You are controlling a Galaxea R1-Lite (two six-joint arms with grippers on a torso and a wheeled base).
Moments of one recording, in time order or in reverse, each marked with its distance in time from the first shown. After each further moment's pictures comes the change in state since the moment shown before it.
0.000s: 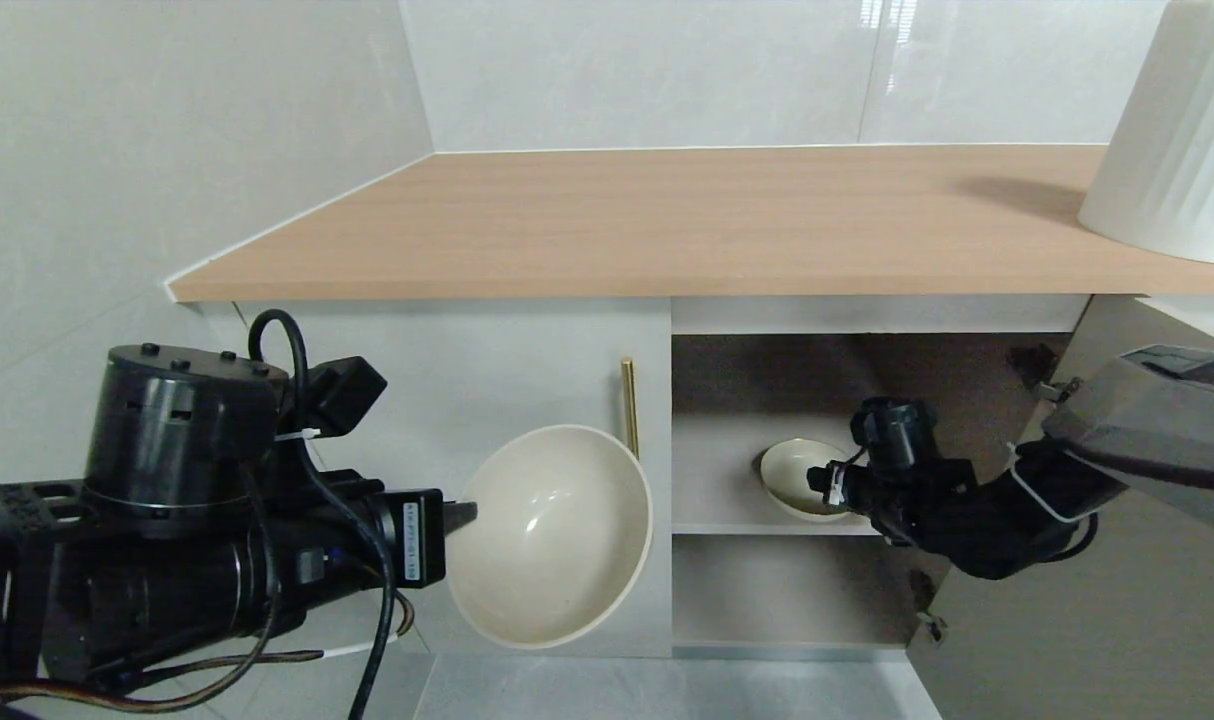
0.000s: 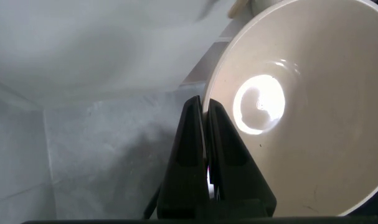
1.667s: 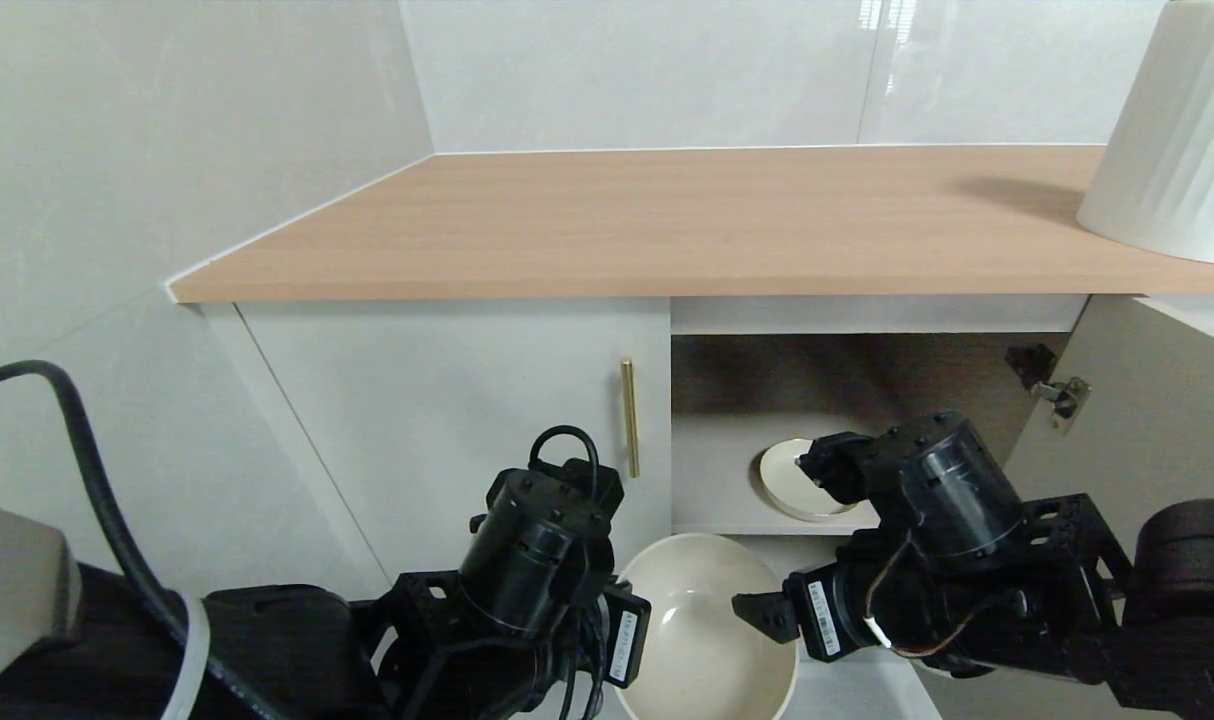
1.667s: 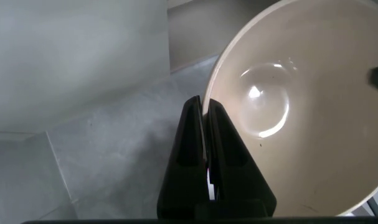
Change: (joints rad) left arm -0.331 0.381 -0.019 -0.231 0.240 0.066; right arm 0.417 -0.493 0.170 0.449 0.208 -0.087
